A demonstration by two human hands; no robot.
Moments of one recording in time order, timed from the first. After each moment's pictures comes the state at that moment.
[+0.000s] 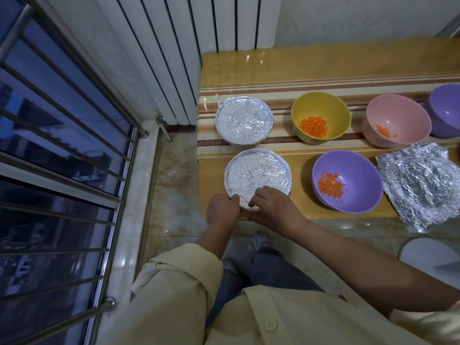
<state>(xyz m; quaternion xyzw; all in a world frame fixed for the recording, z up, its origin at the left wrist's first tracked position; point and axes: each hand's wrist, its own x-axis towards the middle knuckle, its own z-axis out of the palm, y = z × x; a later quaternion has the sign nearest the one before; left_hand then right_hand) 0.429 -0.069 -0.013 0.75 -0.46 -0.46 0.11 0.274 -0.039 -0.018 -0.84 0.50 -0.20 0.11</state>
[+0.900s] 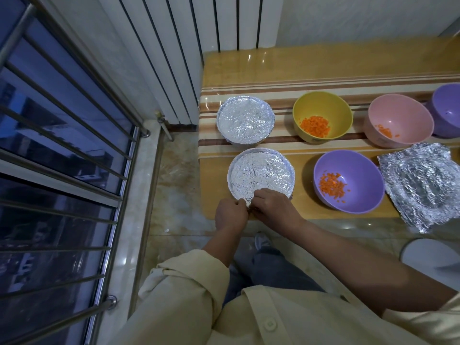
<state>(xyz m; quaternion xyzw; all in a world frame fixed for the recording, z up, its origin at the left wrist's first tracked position) 0.416 -0.054 -0.028 0.73 -0.44 -0.49 0.15 0.281 -0.041 -0.020 -0.83 0.51 -0.20 0.12</state>
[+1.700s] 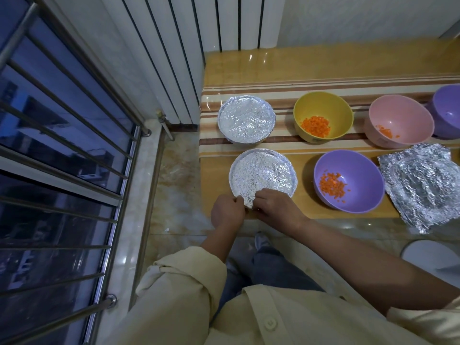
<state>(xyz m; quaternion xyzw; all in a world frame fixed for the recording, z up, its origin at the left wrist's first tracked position) 0.425 -0.060 -0.023 0.75 -0.50 -0.43 0.09 0.274 -0.039 -0.013 -0.85 0.48 -0.19 0.13</state>
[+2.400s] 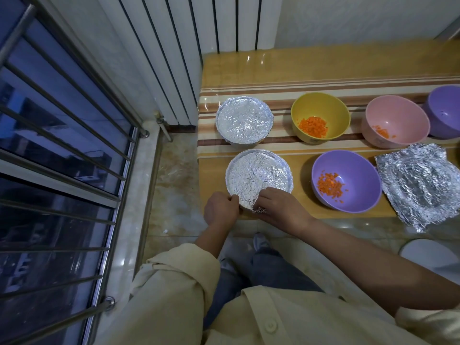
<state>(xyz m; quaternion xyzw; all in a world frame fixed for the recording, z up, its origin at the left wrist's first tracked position) 0.433 -0.068 -0.014 0.74 -0.53 -0.41 0.08 0.259 -0.035 -0.015 -0.84 0.48 -0.19 0.13</state>
